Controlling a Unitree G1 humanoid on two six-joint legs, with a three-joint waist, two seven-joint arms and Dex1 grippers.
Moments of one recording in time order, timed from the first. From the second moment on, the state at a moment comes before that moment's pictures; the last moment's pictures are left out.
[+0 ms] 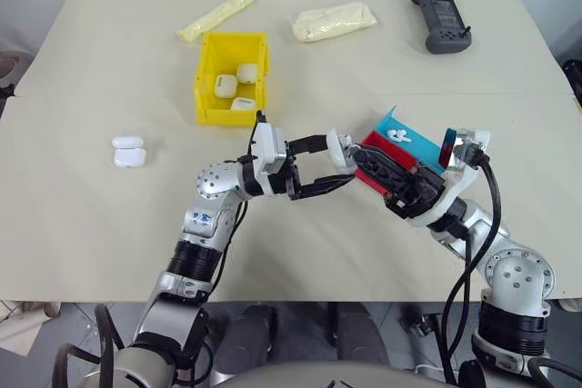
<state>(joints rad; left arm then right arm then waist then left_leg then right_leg) -0.54 0.15 -0.14 0.21 -0.38 -0.06 -1.04 -0.17 -0.35 -0.25 -0.41 1.17 0.84 0.61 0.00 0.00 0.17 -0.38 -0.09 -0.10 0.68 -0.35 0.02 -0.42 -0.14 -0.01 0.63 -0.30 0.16</state>
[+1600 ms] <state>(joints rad) -0.63 0.39 -0.30 0.13 -0.09 0.11 -1.03 -0.38 -0.65 0.11 -0.45 0.60 0.68 0.76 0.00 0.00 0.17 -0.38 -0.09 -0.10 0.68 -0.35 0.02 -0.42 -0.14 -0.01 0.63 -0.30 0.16</state>
